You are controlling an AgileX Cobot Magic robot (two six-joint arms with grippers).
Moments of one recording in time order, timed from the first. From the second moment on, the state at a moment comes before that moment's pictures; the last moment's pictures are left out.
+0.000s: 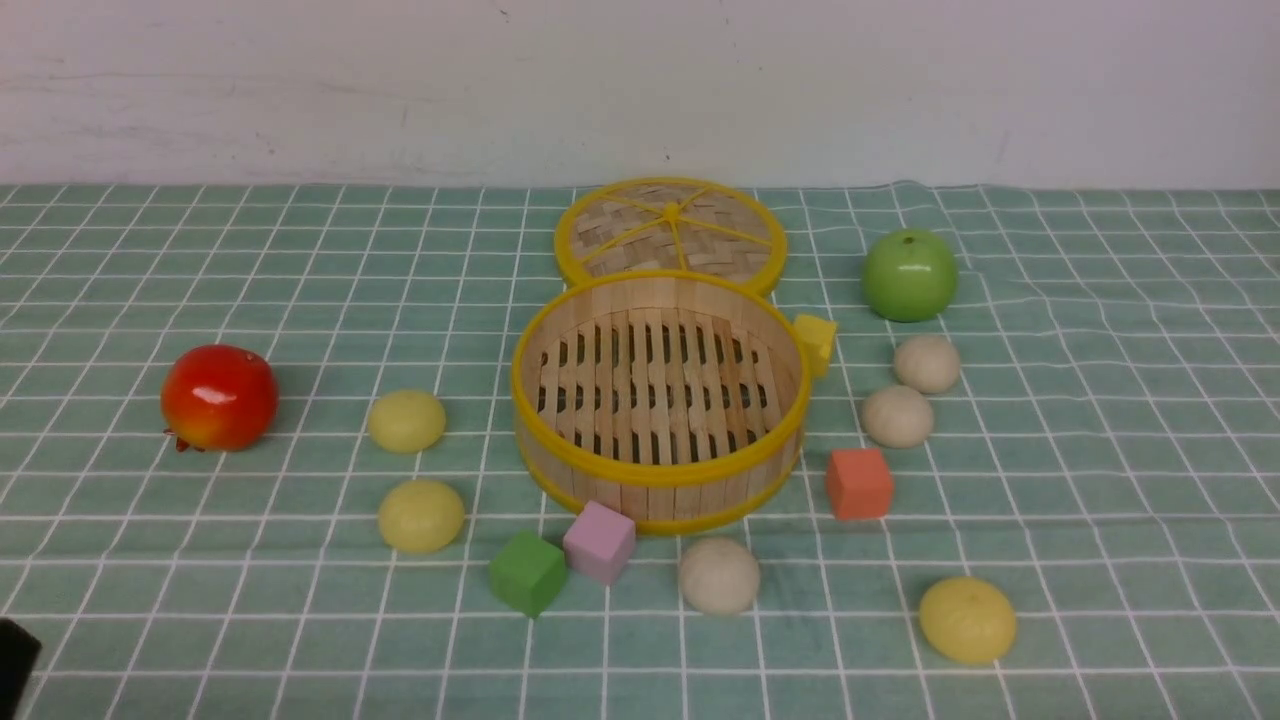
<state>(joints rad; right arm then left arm) -0.08 -0.01 0.01 0.05 0.38 -0.03 -0.17 -0.01 0.03 0.18 -0.14 -0.48</state>
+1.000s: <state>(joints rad) -0.08 -0.01 0.01 0.05 0.38 -0.03 -0.17 0.71 -0.70 0.08 0.45 -0.53</state>
